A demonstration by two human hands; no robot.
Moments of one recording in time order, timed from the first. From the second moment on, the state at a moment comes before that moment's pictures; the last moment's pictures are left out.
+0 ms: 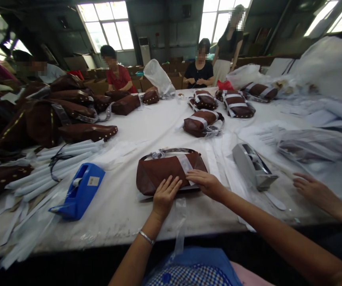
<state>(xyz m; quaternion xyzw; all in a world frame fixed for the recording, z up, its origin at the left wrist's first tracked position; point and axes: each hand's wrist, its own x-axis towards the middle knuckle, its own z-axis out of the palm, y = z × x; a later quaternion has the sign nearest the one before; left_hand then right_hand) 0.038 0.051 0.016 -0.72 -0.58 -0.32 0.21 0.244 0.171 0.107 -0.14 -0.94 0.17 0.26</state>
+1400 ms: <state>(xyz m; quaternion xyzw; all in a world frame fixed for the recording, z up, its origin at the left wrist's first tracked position) 0.066 0.054 0.020 -0.74 -0.58 -0.26 0.22 0.152 0.265 0.118 -0.26 -0.96 0.04 -0.01</state>
